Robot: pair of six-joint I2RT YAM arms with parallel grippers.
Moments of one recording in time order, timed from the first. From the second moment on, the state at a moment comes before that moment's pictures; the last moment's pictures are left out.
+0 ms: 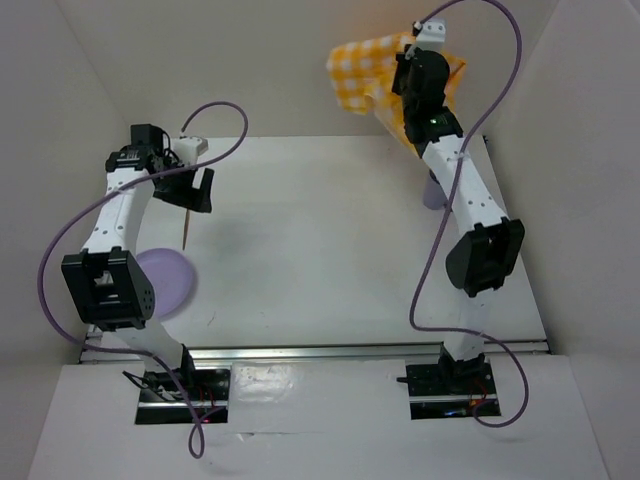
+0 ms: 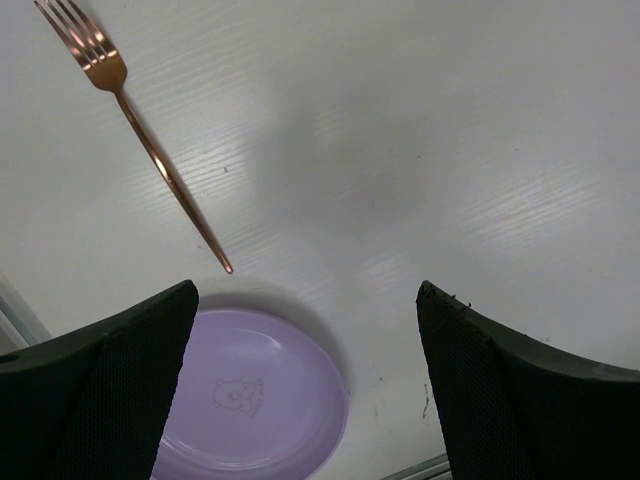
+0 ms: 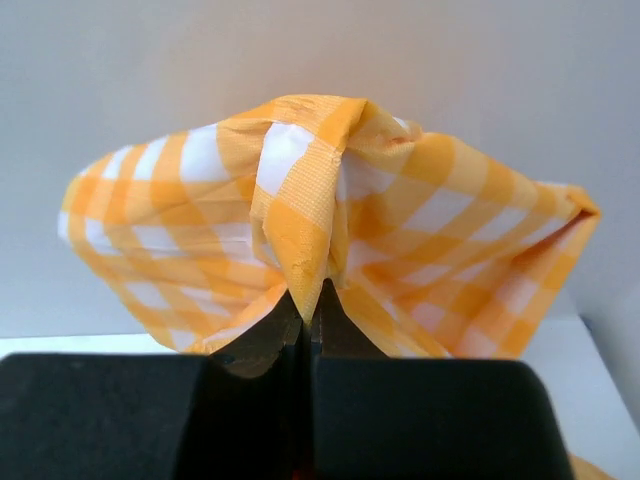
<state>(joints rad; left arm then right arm) 0.13 1.69 1.60 -0.96 0.32 0.38 0.21 1.99 2.09 -0.09 0.32 0.02</state>
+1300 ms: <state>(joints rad) 0.04 1.91 1.29 -1.00 0.48 0.30 0.70 1.81 1.28 -0.20 0.14 0.57</state>
